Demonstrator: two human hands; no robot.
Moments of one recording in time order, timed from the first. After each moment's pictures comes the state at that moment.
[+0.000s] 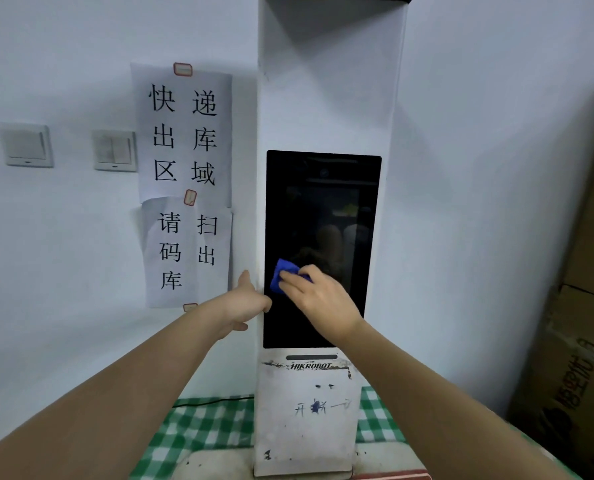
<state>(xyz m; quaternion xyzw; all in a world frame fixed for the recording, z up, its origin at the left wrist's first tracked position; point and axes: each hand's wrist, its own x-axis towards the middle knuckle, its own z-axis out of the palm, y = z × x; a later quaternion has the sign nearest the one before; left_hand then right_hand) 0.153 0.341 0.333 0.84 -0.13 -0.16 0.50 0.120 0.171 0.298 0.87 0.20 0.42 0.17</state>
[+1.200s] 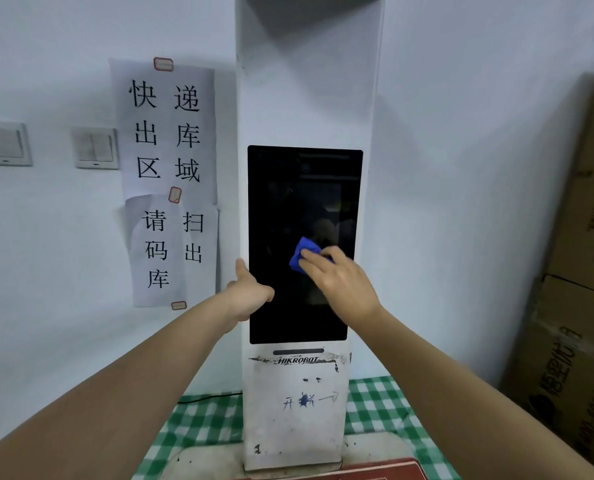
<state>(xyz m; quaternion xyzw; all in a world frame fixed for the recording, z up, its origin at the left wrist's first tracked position) 0.147 0.316 0.333 0.85 -0.14 -0.12 0.50 0.094 0.133 0.318 0.85 0.14 0.47 0.16</state>
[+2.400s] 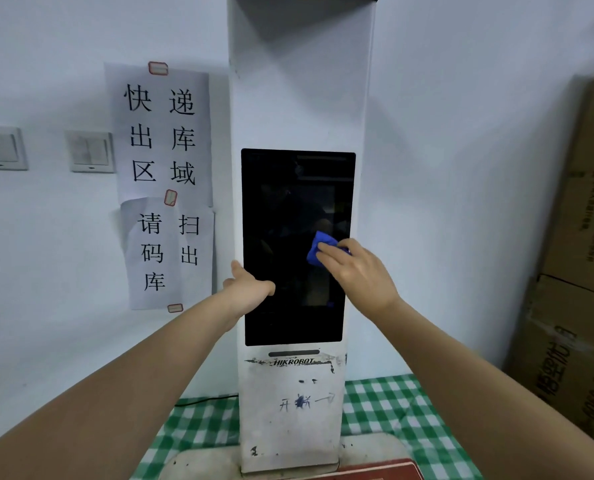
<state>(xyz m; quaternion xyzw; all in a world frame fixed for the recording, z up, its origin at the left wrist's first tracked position) 0.146 0.307 0.338 0.87 -0.10 -0.11 0.47 0.080 0.104 0.334 0.84 0.12 0.49 0.19</state>
